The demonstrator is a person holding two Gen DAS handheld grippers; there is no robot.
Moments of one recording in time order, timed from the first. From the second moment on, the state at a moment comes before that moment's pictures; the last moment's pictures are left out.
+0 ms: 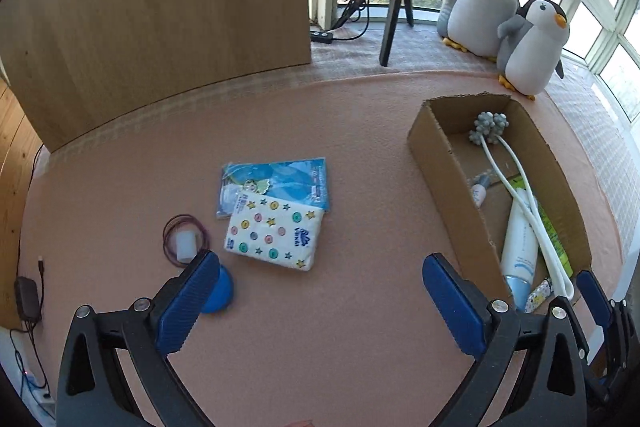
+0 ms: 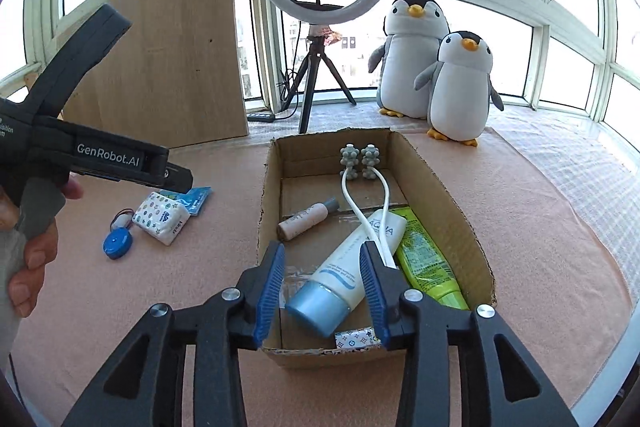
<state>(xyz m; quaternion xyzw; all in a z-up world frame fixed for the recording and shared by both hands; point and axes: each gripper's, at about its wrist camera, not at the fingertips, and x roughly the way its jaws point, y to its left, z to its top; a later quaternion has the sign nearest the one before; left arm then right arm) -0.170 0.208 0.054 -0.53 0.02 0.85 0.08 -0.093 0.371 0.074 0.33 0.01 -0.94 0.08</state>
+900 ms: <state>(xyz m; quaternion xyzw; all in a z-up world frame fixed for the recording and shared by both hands) -0.065 -0.026 0.041 -0.54 -0.11 0.83 -0.09 -0.108 0.167 0.007 0.44 0.09 -0.85 0.29</state>
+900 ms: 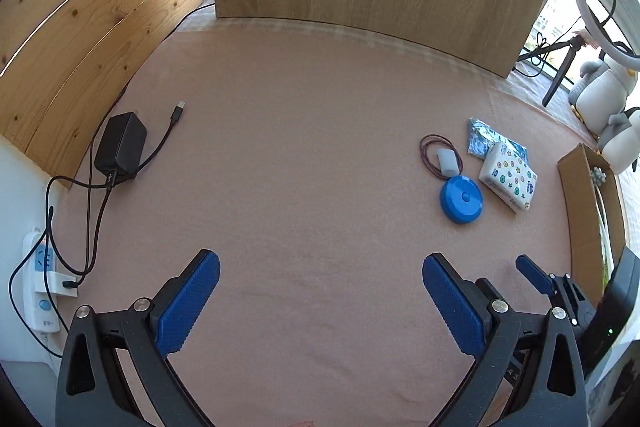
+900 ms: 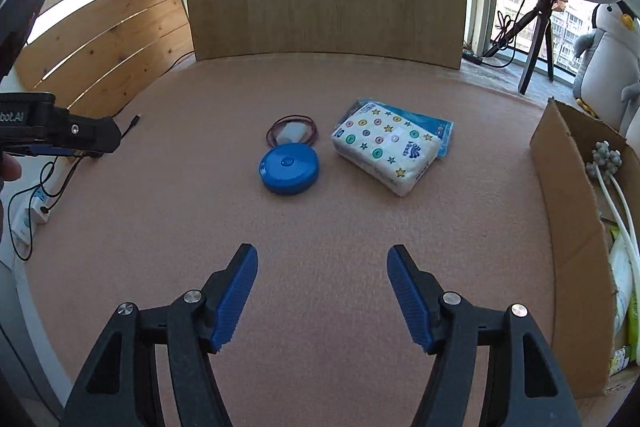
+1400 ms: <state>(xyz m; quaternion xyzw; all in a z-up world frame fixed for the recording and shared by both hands) -0.022 -0.081 0.027 -0.54 -0.15 0.82 -0.14 -0.159 0.094 -0.014 0.42 0.15 -0.84 0.30</state>
